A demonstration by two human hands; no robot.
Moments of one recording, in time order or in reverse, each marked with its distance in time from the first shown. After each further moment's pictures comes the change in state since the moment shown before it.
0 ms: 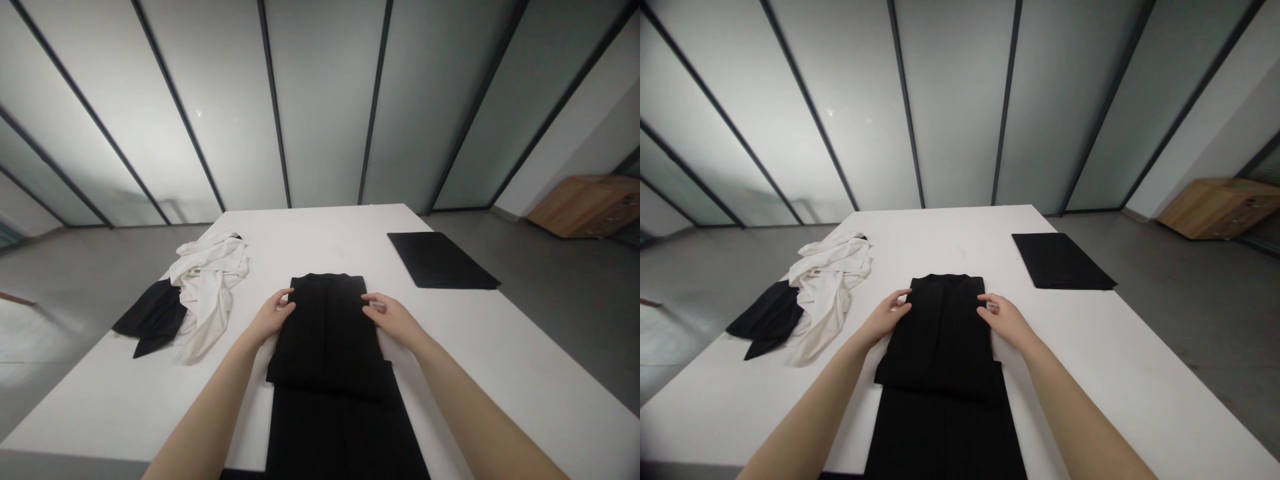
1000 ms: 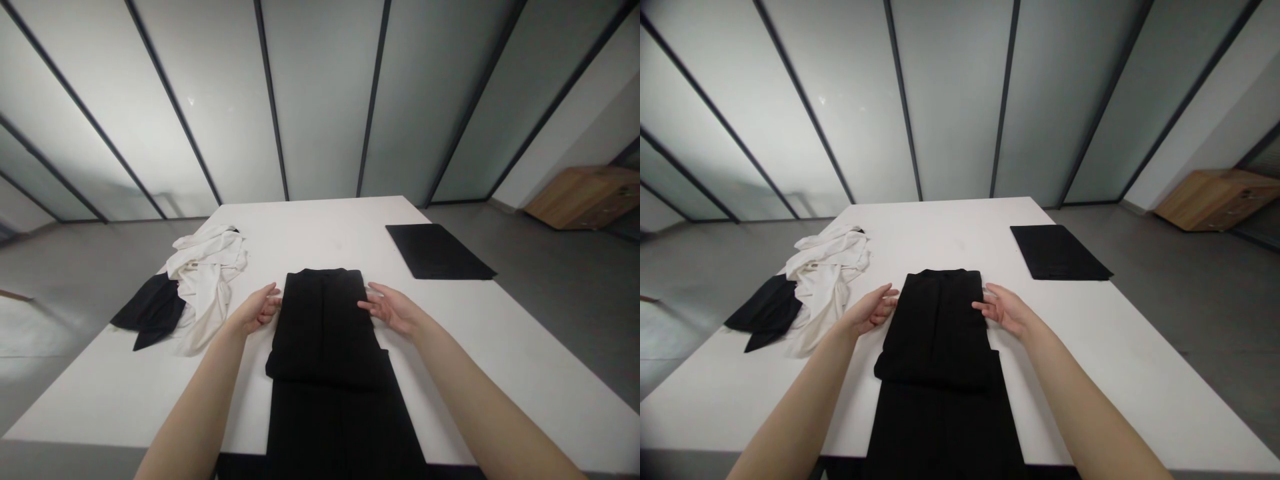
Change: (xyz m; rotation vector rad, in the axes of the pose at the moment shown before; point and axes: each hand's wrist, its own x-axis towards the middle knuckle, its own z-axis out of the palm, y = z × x) left_hand 0.002 0.015 -0.030 -0.574 -0.152 -0.451; right_hand 0.003 -0.026 -0.006 0.838 -0.092 0.506
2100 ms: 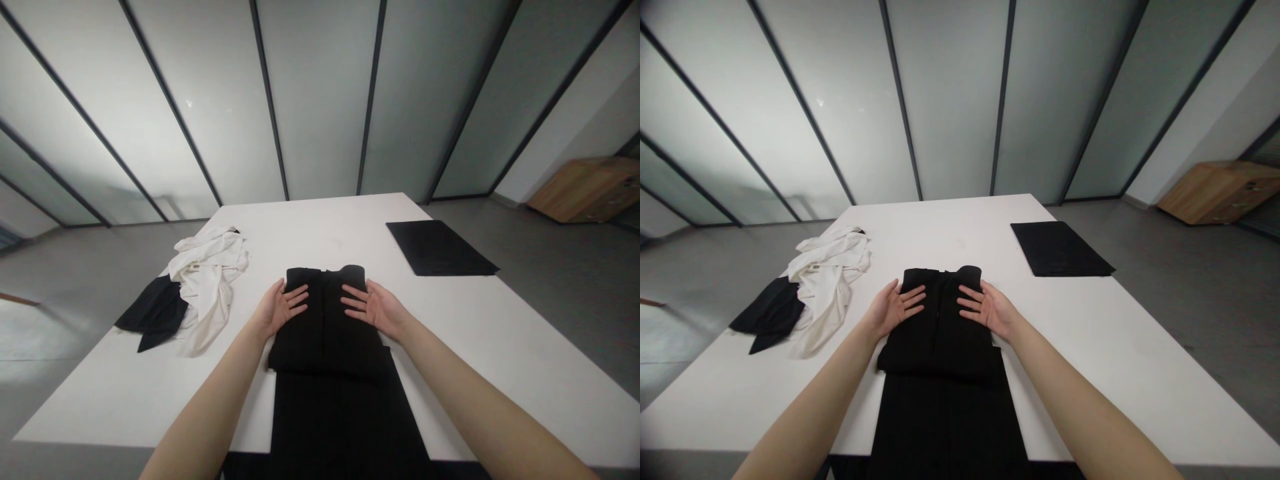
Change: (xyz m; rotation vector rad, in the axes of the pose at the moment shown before) left_hand 0.013 -0.021 0.034 -0.277 -0.127 0.143; right_hand 0.007 0.025 0.021 0.108 -0.178 -0.083
